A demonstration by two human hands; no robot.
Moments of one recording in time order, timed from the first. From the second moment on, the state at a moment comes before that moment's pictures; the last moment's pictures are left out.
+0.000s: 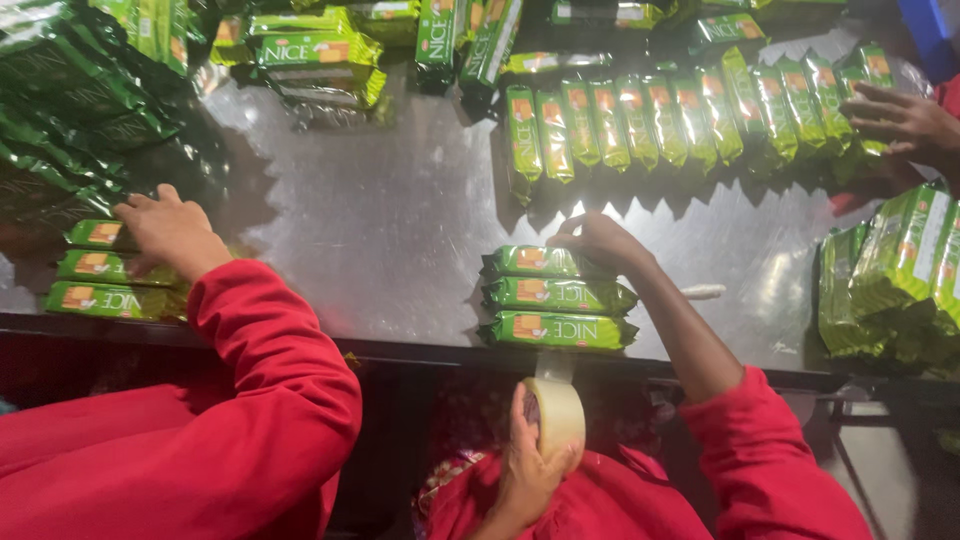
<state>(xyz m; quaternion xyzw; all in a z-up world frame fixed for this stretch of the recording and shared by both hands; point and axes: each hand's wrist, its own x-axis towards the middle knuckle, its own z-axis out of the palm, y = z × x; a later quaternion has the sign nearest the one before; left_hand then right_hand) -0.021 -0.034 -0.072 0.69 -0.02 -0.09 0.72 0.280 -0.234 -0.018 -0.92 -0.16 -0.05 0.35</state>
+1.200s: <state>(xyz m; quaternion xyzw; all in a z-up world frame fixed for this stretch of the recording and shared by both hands) 0.255 -0.072 0.007 0.47 -0.01 -0.24 0.85 0.145 -0.207 0.001 -0.96 -0.25 -0.09 0.11</state>
